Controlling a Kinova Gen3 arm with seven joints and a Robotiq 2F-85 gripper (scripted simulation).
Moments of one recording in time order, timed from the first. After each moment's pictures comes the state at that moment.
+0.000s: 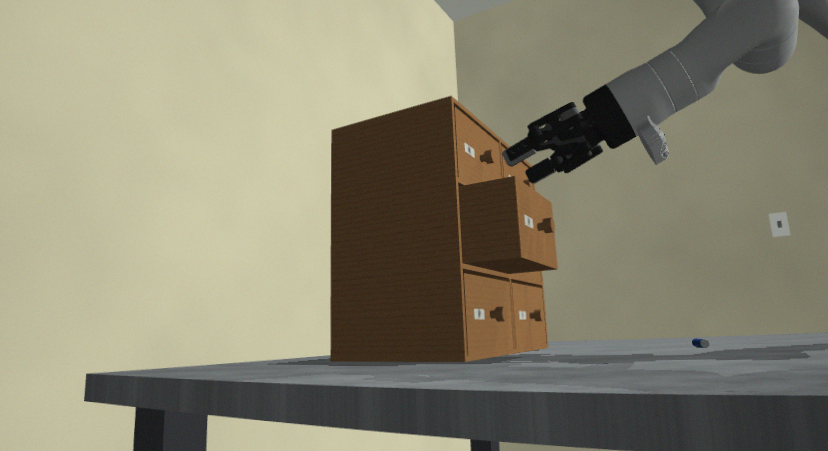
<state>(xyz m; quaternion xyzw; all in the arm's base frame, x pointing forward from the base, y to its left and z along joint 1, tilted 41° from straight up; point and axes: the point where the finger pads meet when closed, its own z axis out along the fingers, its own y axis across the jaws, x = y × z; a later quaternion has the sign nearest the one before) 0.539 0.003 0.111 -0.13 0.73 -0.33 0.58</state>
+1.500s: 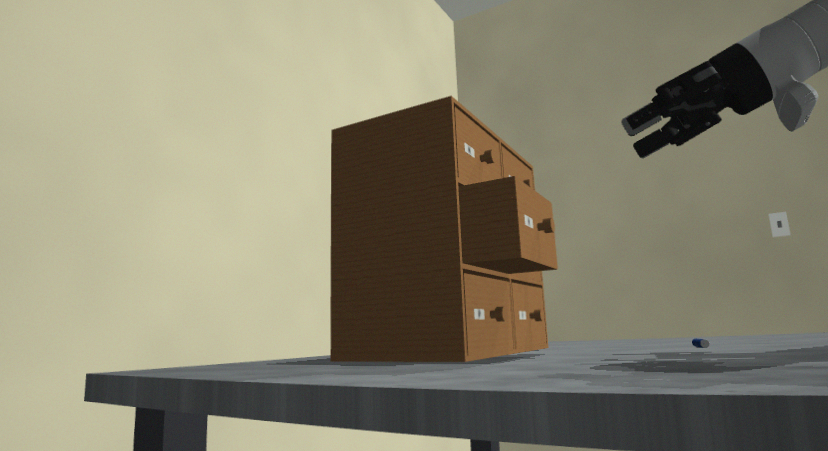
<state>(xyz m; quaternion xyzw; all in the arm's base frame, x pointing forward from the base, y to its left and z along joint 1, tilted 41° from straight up) 0.397 0.024 0.094 -0.12 0.73 -0.34 0.58</state>
